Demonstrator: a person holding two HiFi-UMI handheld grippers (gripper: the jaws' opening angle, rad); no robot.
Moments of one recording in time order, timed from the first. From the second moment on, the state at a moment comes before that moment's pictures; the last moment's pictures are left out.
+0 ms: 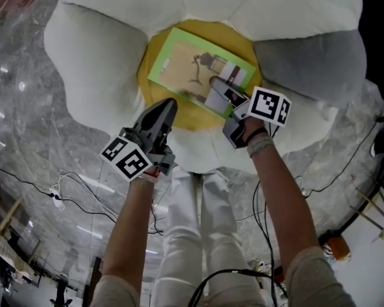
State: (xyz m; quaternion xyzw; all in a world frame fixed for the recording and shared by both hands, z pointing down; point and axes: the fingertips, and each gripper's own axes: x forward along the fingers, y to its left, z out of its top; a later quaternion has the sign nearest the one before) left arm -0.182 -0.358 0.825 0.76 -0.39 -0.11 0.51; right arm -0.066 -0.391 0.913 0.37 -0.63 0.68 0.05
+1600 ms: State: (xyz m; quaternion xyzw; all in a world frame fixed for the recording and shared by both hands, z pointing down) left arm -0.176 -0.354 0.821 0.76 -0.39 -0.11 0.51; right arm -0.016 -0.365 0.922 0.41 -0.61 0.67 0.10
